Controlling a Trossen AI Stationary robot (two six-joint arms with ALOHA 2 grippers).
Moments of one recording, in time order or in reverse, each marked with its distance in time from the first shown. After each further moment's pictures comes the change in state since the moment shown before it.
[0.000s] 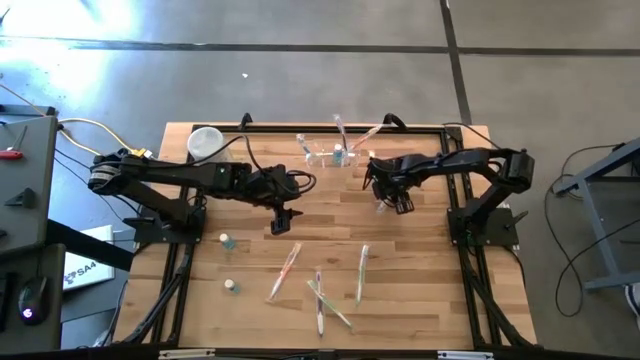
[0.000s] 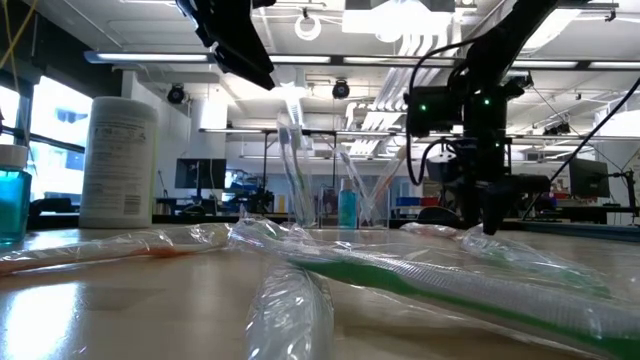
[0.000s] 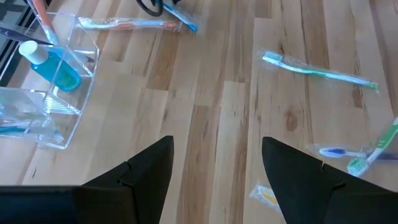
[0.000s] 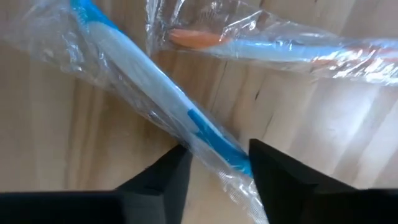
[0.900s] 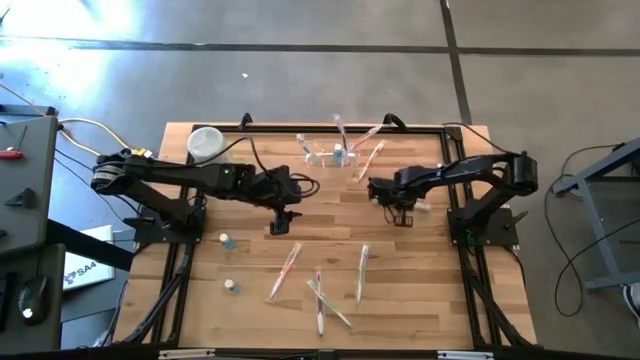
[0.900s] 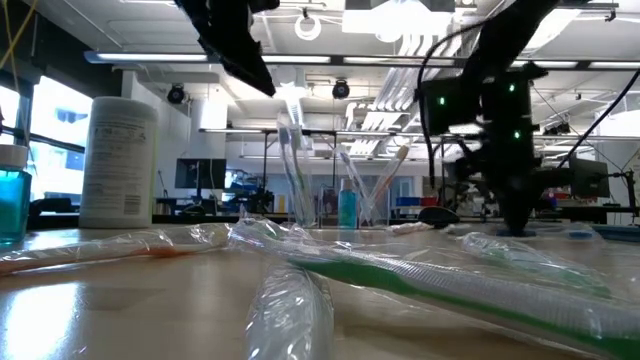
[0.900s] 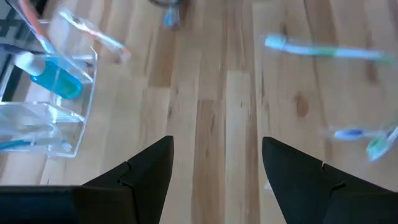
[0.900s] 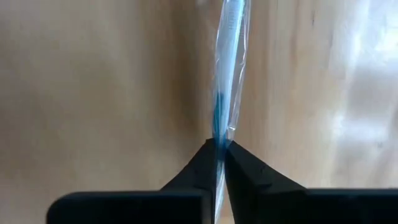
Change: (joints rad) left arm 0.000 0.027 0.000 -0.015 0.000 0.124; right arm 0.147 -0.082 0.007 -0.214 0.063 0.543
